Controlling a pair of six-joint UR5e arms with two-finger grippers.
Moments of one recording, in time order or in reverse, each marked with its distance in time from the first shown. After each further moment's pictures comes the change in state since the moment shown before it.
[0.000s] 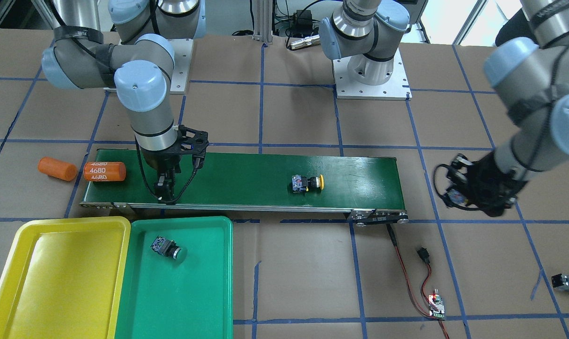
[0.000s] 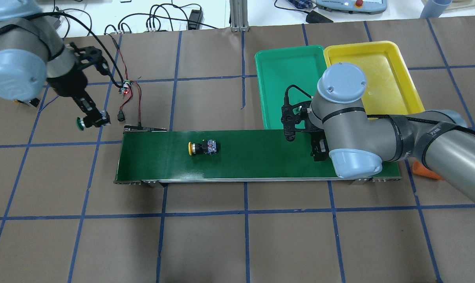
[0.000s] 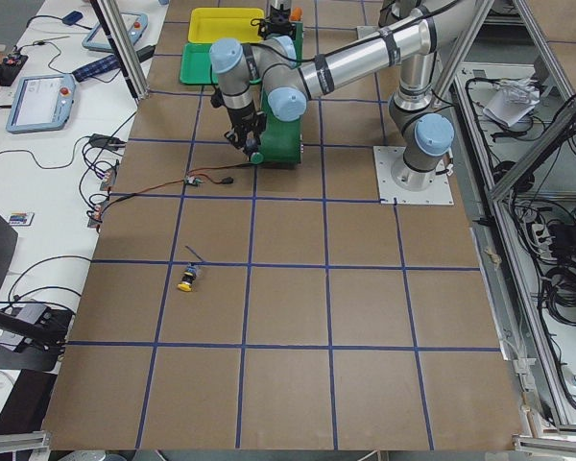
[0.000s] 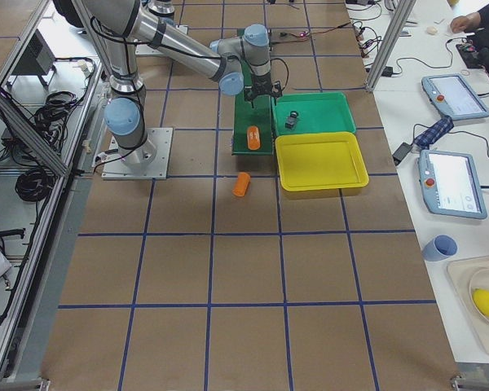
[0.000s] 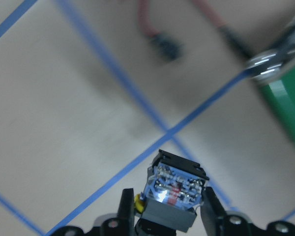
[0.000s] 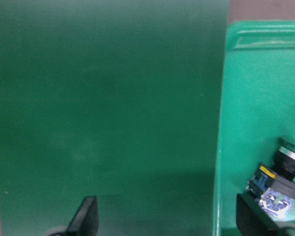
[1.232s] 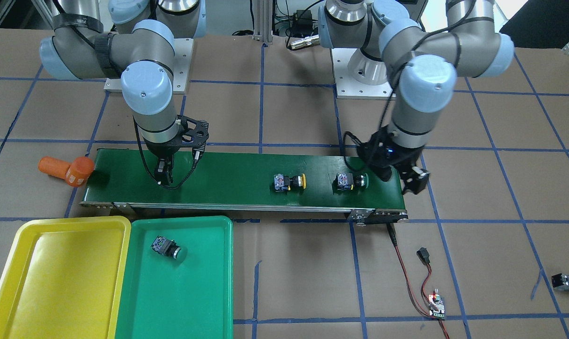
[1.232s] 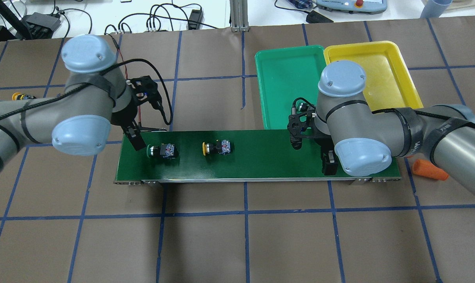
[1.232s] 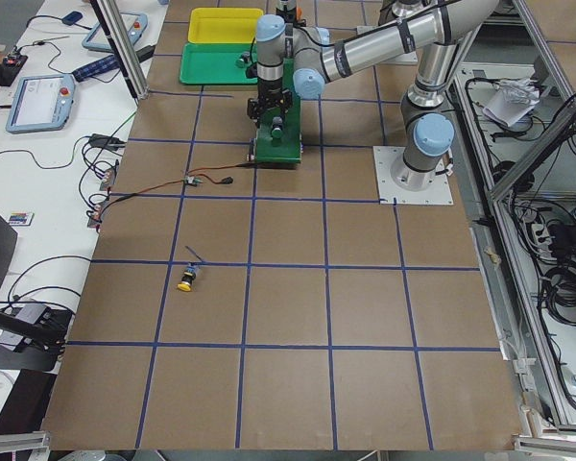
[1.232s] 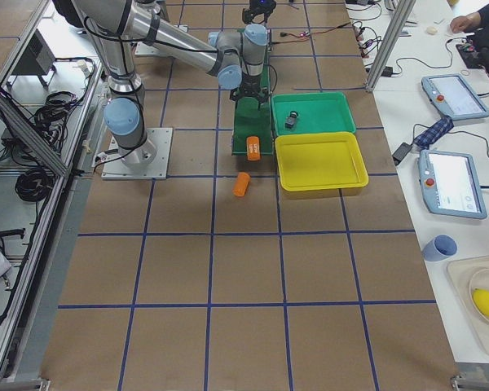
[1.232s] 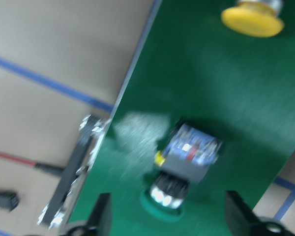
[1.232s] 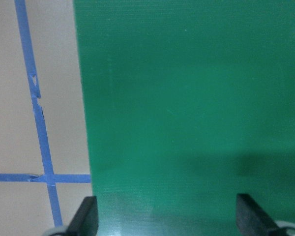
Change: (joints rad) left arm -0.049 0.070 -0.167 0.223 0.042 -0.037; right arm -0.026 -0.025 -0.020 0.231 -0.056 0.072
